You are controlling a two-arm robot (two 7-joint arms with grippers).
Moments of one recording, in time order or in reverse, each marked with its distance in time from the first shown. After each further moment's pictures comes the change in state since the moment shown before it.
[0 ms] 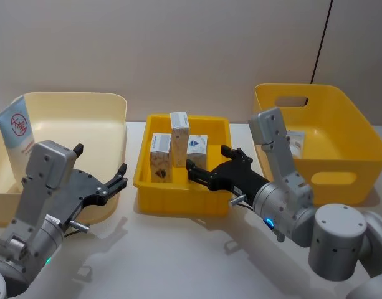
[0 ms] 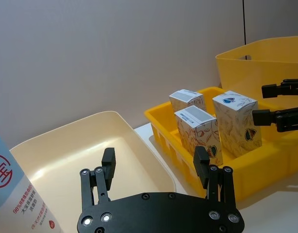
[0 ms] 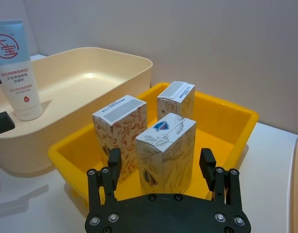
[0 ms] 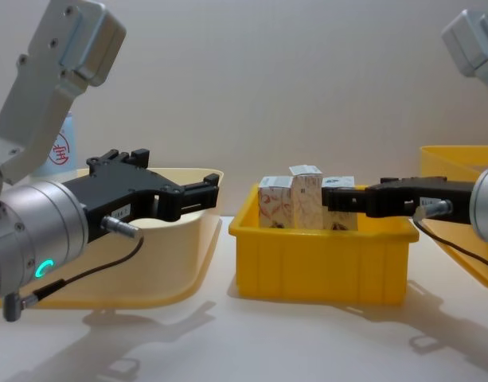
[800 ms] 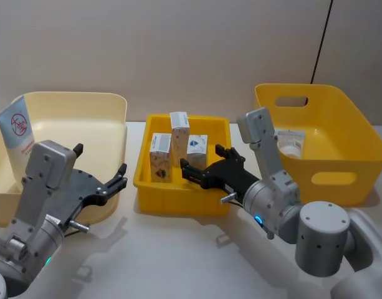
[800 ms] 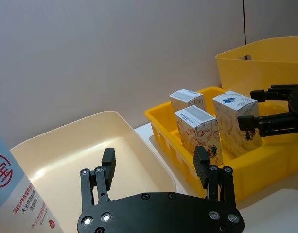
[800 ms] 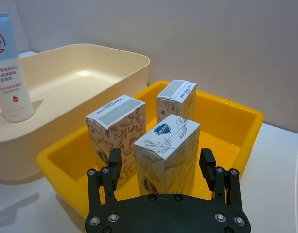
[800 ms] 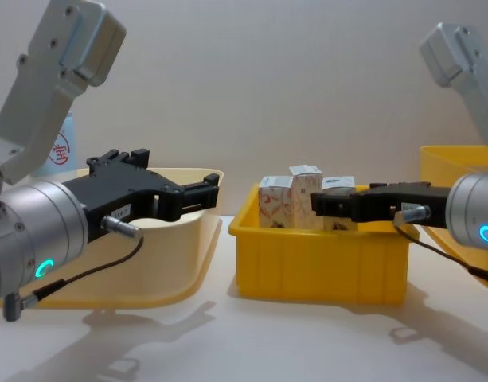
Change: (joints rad) left arm 0.000 0.000 0.000 0.000 0.000 0.000 0.000; right arm 0.036 -0.046 -0.010 0.070 -0.038 -0.013 -0.024
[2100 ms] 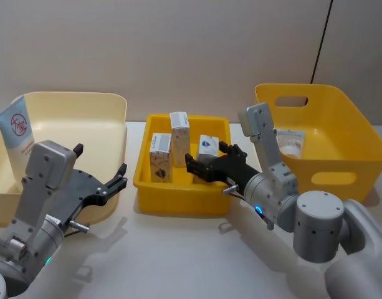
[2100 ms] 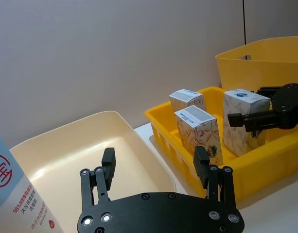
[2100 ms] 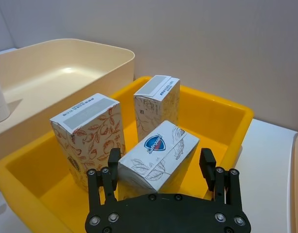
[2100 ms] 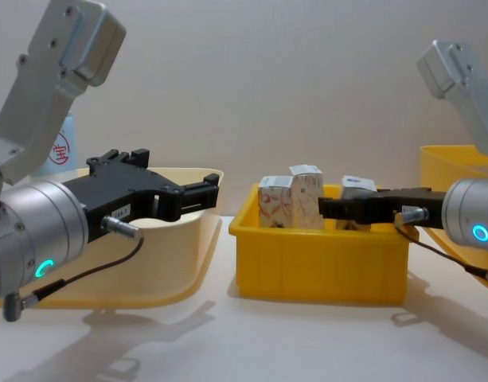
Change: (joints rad) left arm 0.000 0.000 0.000 0.000 0.000 0.000 0.000; right arm 0.078 -0.033 0.029 0.142 -0.022 -0.024 0.028
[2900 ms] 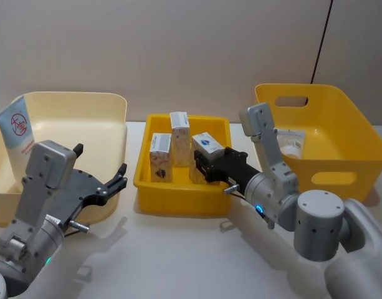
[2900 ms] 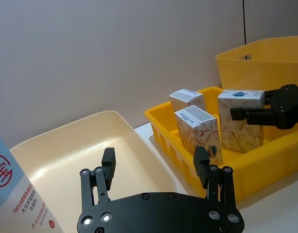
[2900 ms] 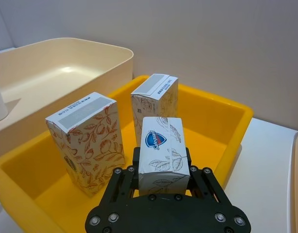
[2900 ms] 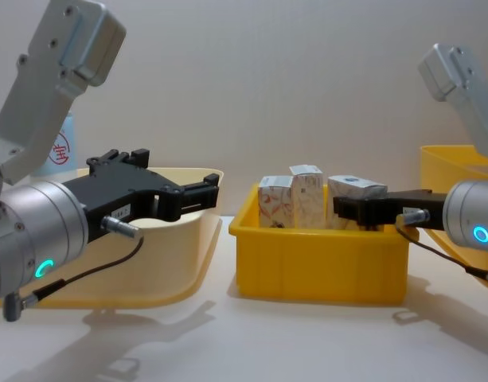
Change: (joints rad) left arm 0.000 0.000 0.000 0.000 0.000 0.000 0.000; right arm 0.011 -0.002 0.005 0.023 0.000 -0.008 0.011
